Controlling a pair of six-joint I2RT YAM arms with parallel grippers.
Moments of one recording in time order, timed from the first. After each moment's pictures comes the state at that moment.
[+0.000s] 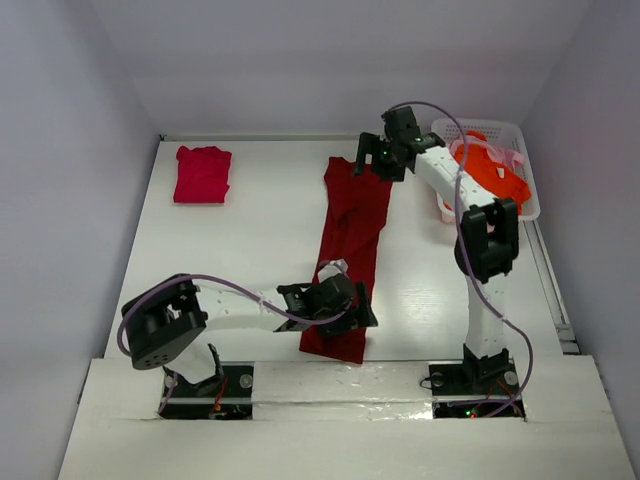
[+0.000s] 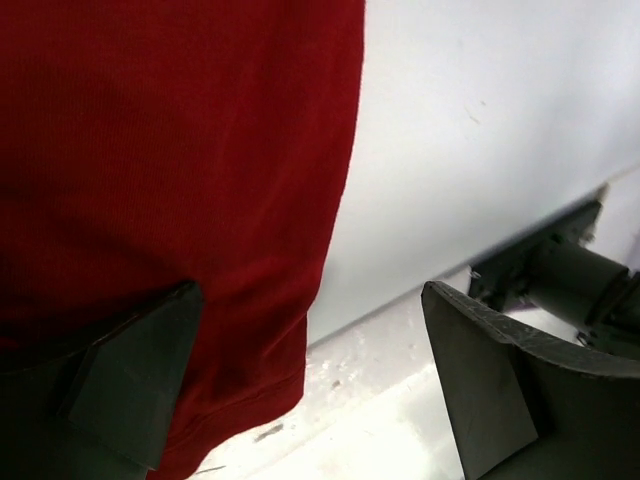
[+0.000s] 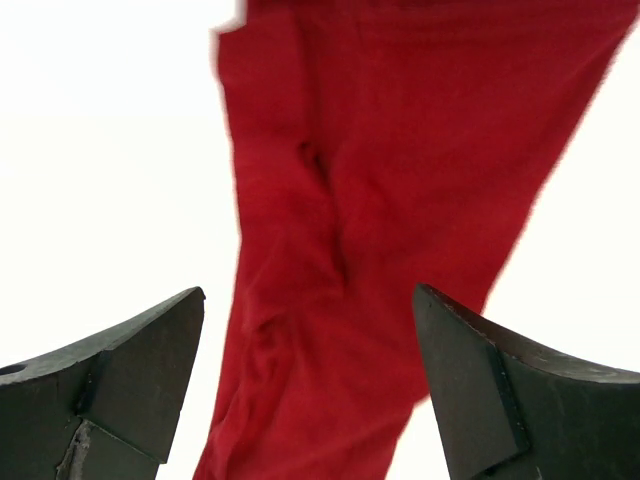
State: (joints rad) left arm -1.17 1.50 0.70 -0.06 -0.03 -1.24; right arm 0.34 2.19 1.98 -0.67 -0.16 0.44
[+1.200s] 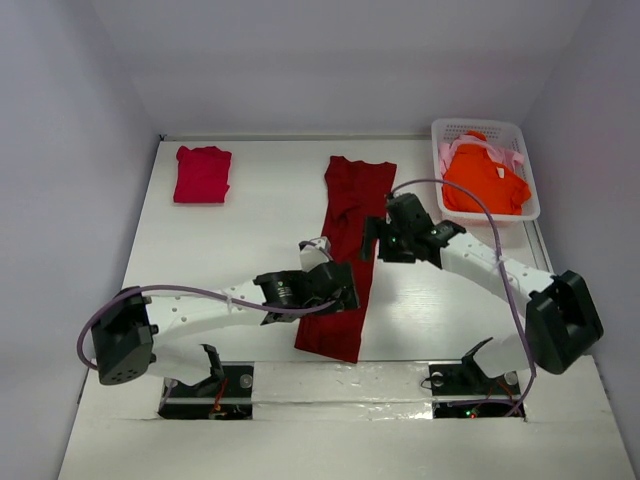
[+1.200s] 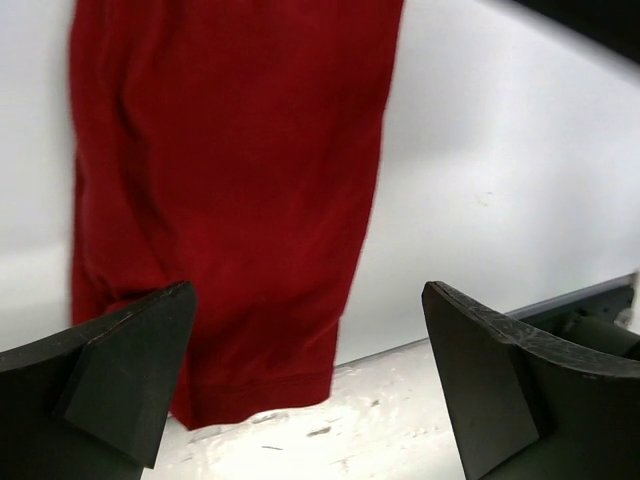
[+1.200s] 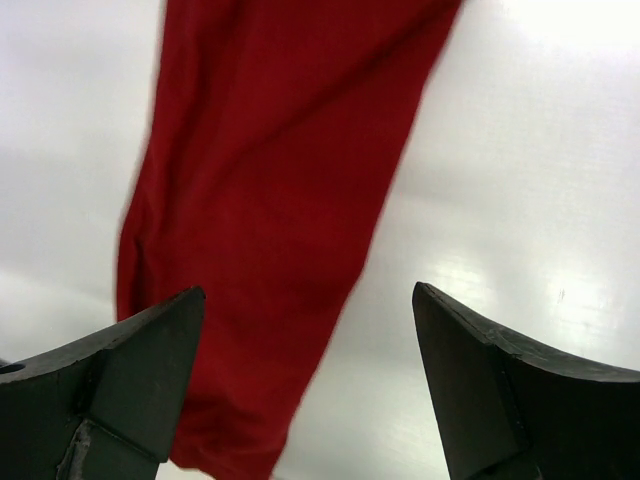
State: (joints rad) left arm -1.17 1.31 0.86 -0.46 -0.34 -1.16; right arm 0.58 1.44 1.02 -0.47 0.00 0.57
